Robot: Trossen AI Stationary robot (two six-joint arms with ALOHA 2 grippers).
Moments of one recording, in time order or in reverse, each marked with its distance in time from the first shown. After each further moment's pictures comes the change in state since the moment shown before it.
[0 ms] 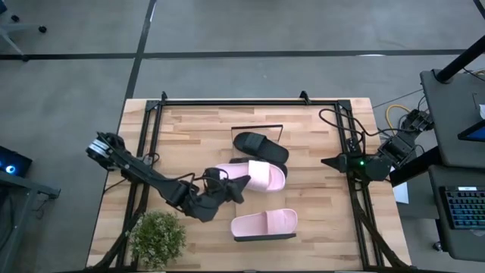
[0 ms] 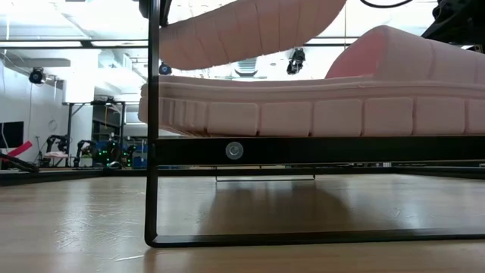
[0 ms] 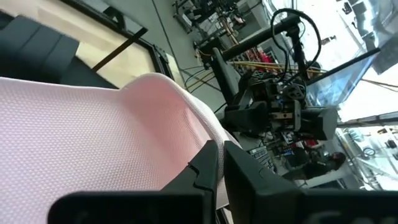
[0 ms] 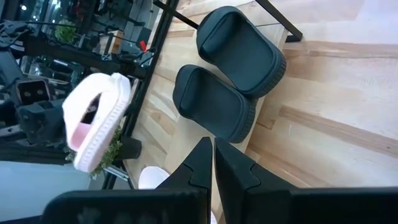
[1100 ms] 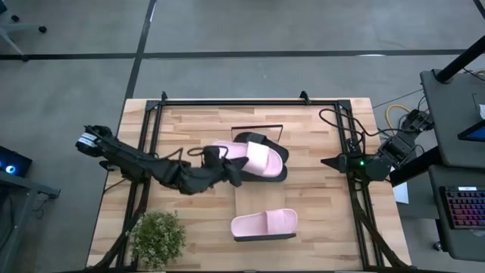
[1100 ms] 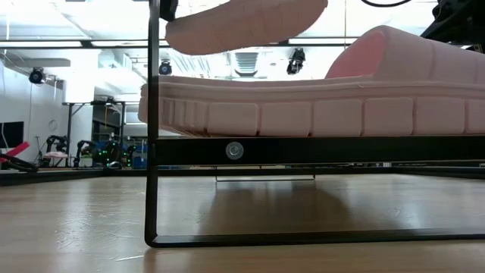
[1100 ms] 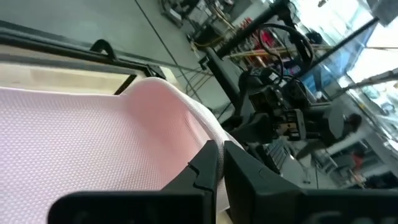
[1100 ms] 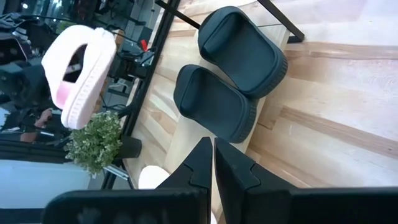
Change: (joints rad) left arm 0.144 -0.160 -0.026 -0.061 0.192 0.300; right arm 0.000 0.001 0.000 0.007 0.000 -0.014
